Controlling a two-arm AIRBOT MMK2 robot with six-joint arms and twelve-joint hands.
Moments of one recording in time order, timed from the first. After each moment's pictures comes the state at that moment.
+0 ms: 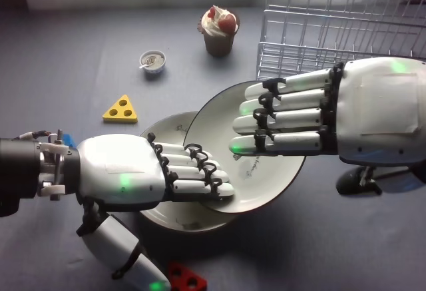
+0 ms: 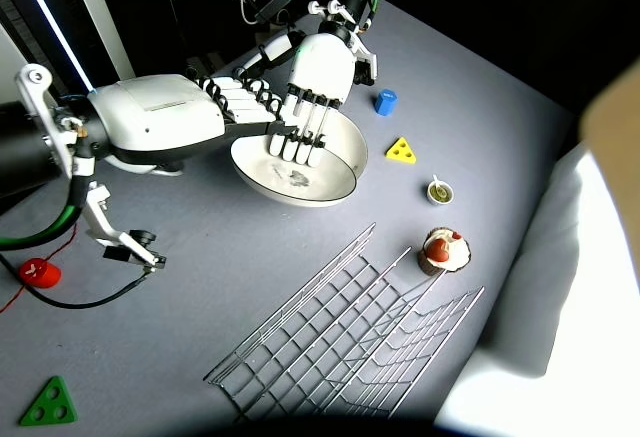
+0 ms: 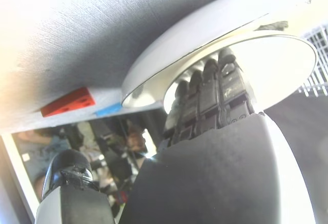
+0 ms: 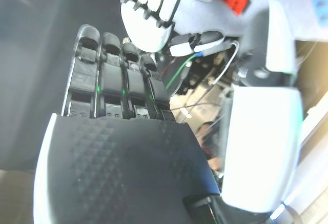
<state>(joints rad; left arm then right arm) 0.67 -1.12 1.31 1.19 -0.70 0.00 -0.49 -0.94 1.09 -0.97 0.74 -0.49</state>
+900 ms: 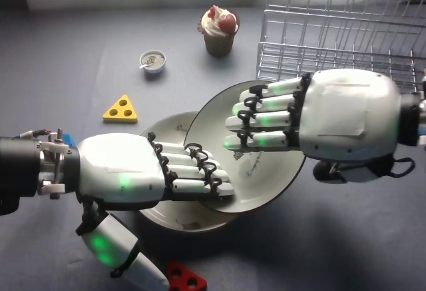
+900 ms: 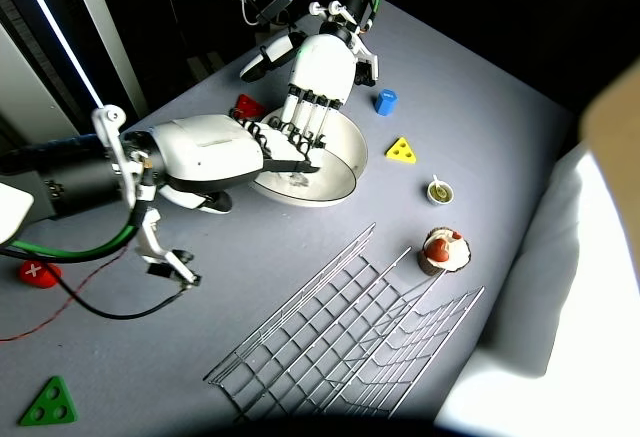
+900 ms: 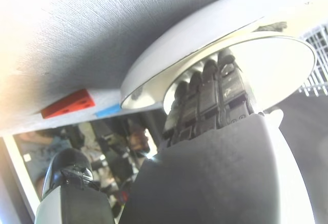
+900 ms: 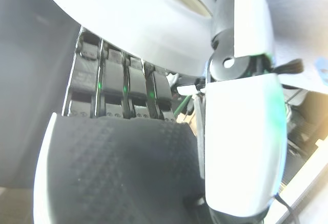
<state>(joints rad) 0.67 -1.13 1.32 1.20 -0.70 0.00 -0.53 -1.12 1.21 -0.82 0.65 -0.71</state>
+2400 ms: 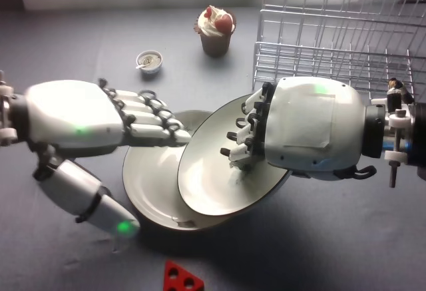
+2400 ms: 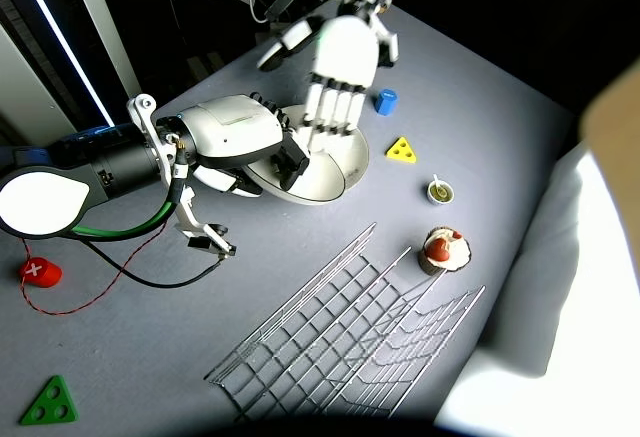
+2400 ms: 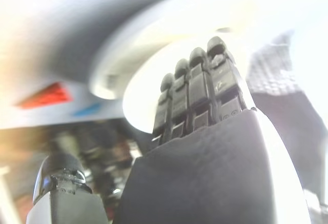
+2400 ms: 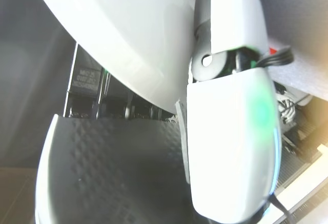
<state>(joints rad) 0.60 -0.98 1.28 1.13 -0.66 0.00 -0.54 -1.21 1.22 -0.71 0.72 -0.83</state>
